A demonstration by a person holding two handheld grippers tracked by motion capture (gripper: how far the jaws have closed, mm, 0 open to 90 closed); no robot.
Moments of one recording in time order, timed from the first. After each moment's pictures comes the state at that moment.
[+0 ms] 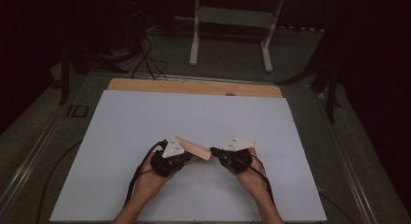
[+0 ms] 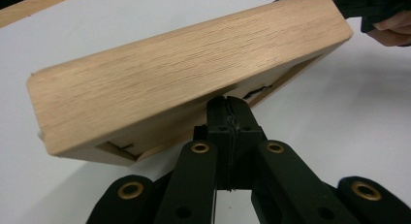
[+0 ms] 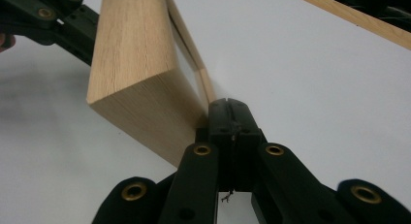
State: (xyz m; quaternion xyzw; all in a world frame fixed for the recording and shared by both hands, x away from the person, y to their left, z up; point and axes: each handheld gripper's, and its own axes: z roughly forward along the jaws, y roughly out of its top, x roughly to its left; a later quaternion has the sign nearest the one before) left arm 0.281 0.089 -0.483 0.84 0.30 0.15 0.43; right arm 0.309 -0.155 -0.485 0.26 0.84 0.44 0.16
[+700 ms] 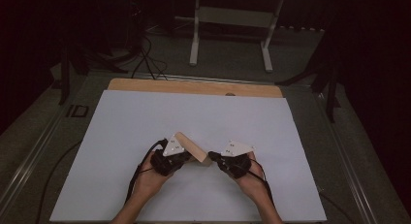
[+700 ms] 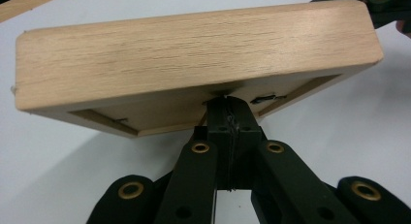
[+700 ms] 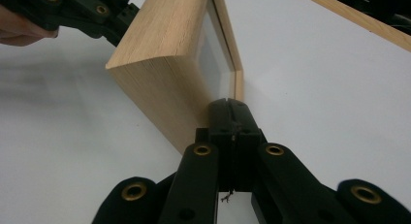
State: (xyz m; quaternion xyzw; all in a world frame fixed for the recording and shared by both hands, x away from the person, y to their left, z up) left arm 0.287 0.090 -0.487 0.84 0.31 0.15 0.42; right arm 0.296 -0.151 -0.484 0.23 0.85 0.44 0.16
